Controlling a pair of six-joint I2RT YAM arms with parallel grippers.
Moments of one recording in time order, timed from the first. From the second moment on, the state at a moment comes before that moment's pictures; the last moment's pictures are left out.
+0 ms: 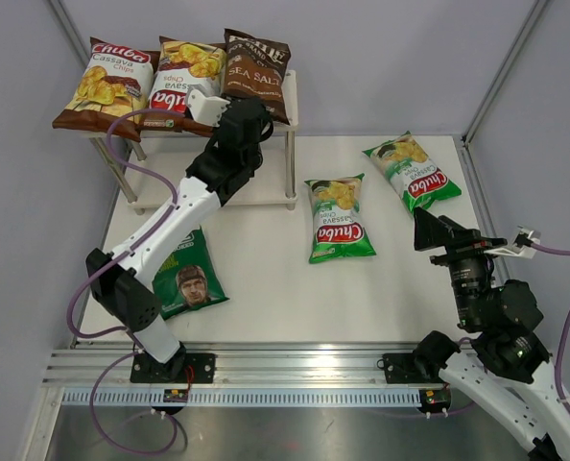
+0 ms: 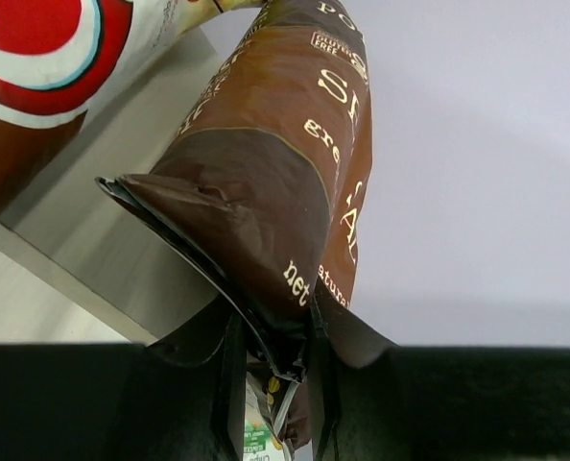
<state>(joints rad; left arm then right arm) -0.63 1.65 1.73 -0.20 -0.81 -1.12 0.71 0.29 0.73 -0.14 0.61 0.56</state>
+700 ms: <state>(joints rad) -0.62 1.66 1.75 -0.33 -0.72 -1.24 0.71 0.27 0.72 -0.15 0.61 0.56</state>
